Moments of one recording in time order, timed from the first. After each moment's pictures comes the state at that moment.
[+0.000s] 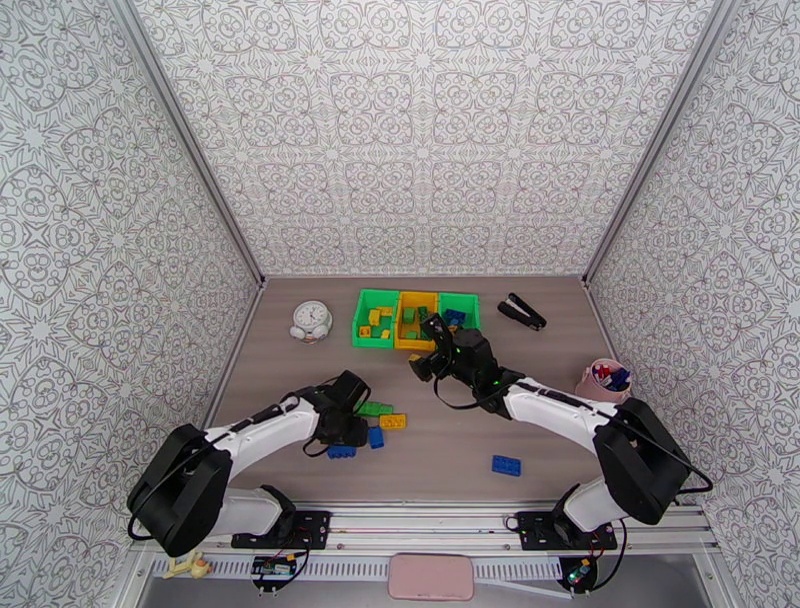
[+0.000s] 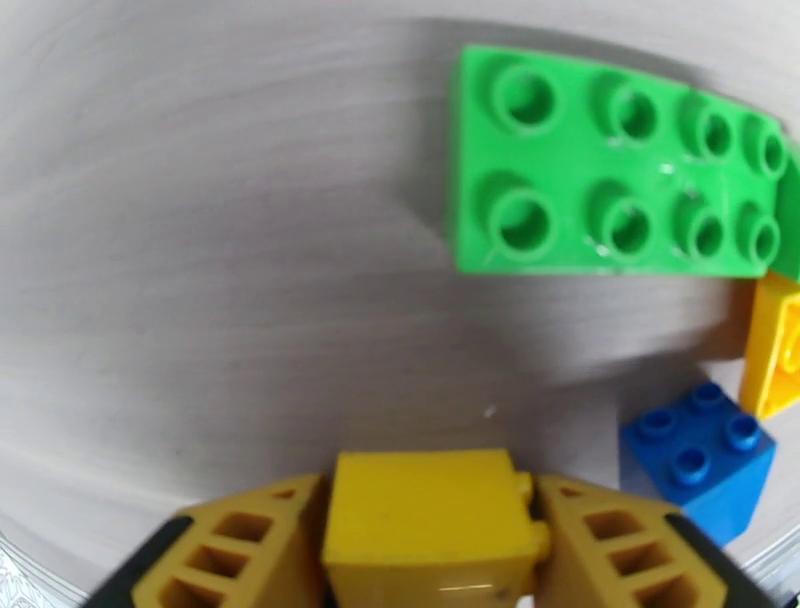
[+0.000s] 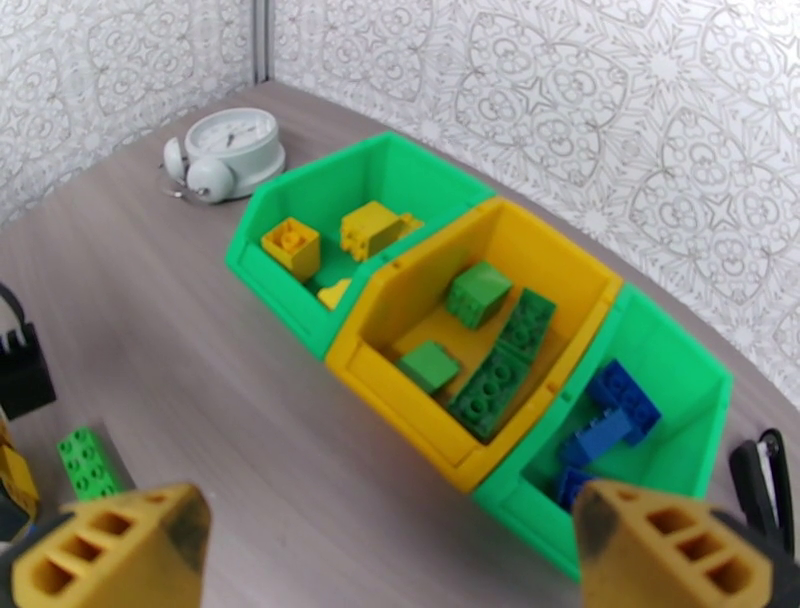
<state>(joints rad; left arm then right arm) -0.58 1.38 0.66 -0.68 -0.02 -0.50 0.68 1.53 0.87 0.25 0.05 -0.08</state>
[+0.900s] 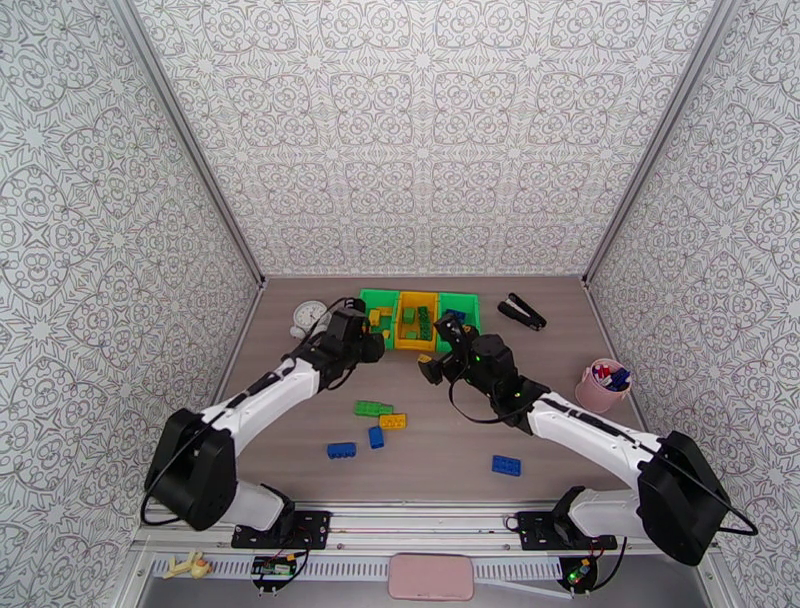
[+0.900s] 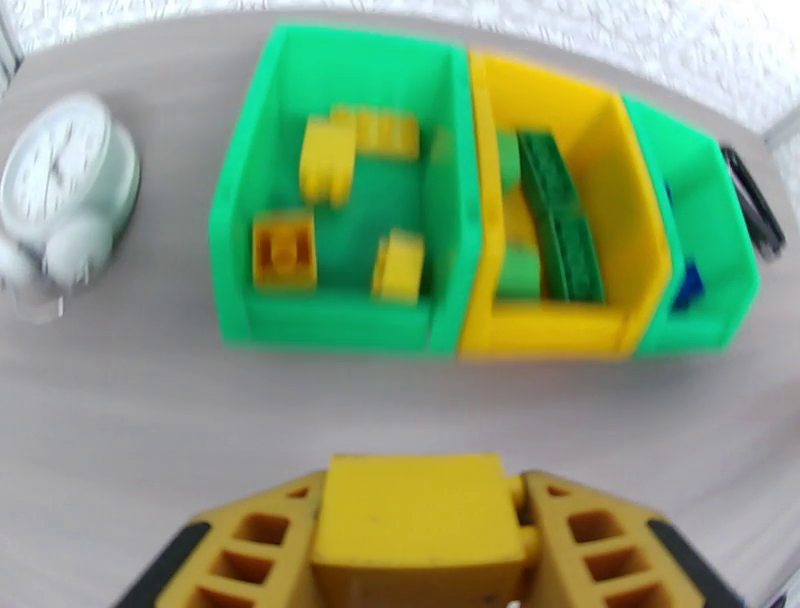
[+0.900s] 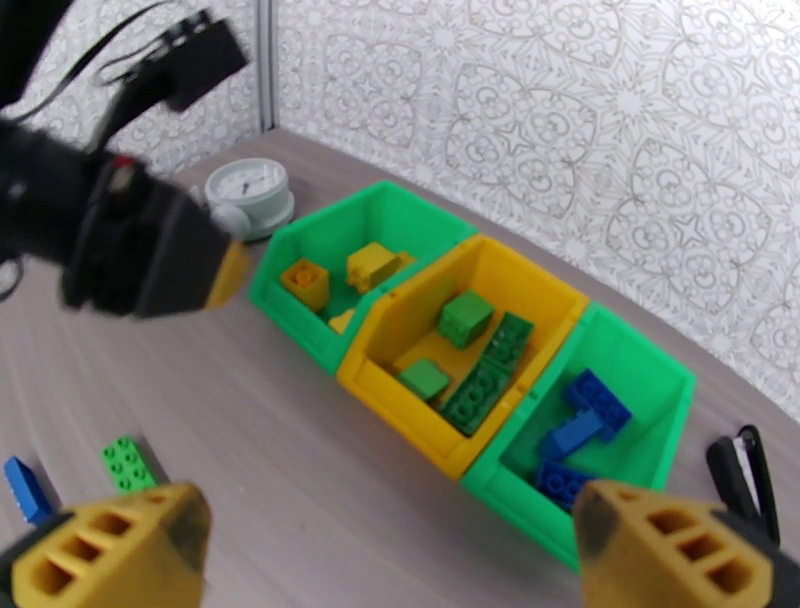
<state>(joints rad) -0.43 1.61 1.15 -0.23 -0.10 -0.44 0.68 1.32 0.78 0.21 0.05 -0.05</state>
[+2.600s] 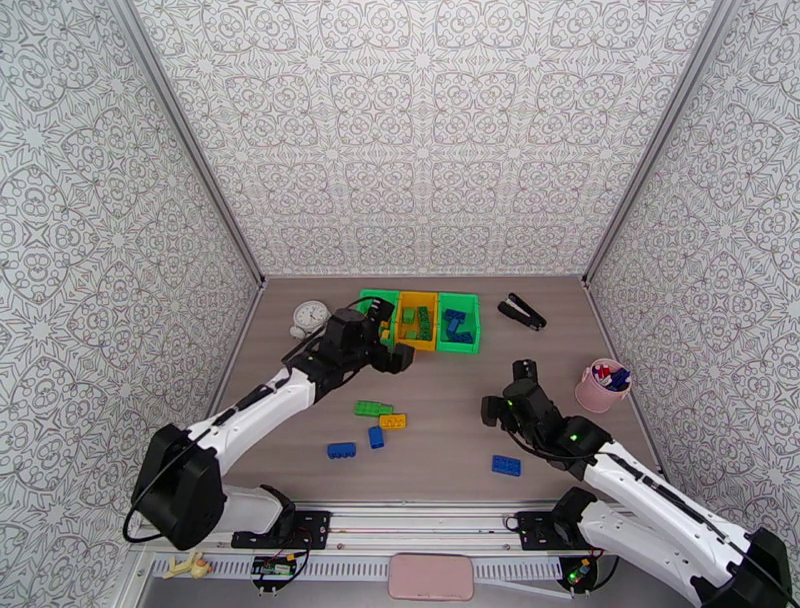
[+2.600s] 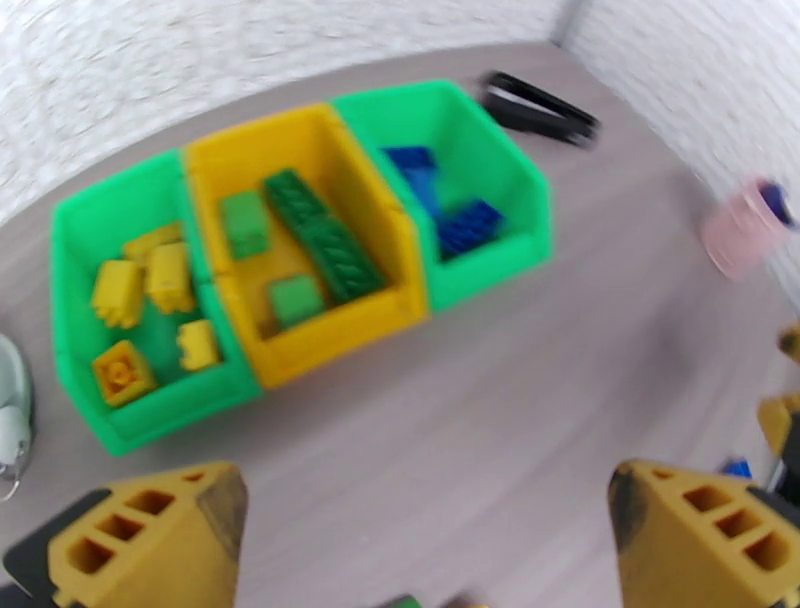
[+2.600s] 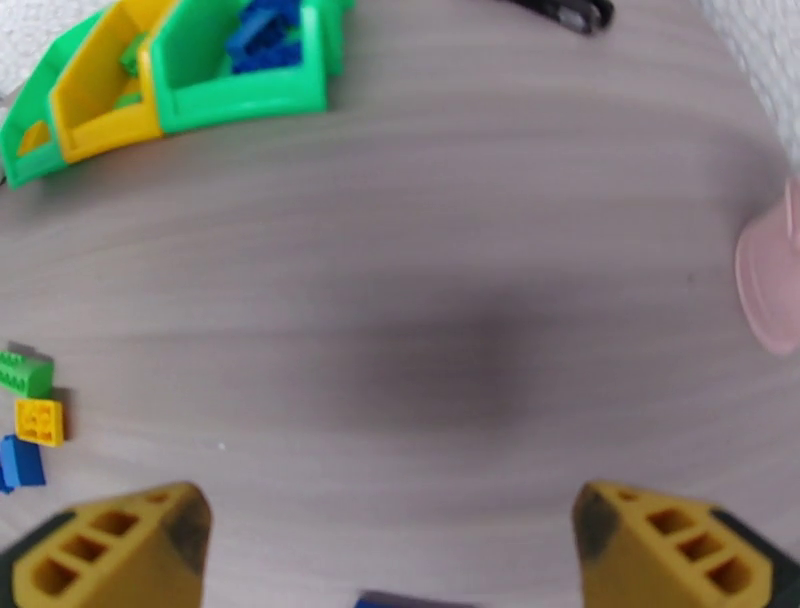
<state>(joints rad) -0.58 1.33 0.93 -0.15 0.24 -0.06 0.67 0.85 0.60 -0.72 0.34 0.72</state>
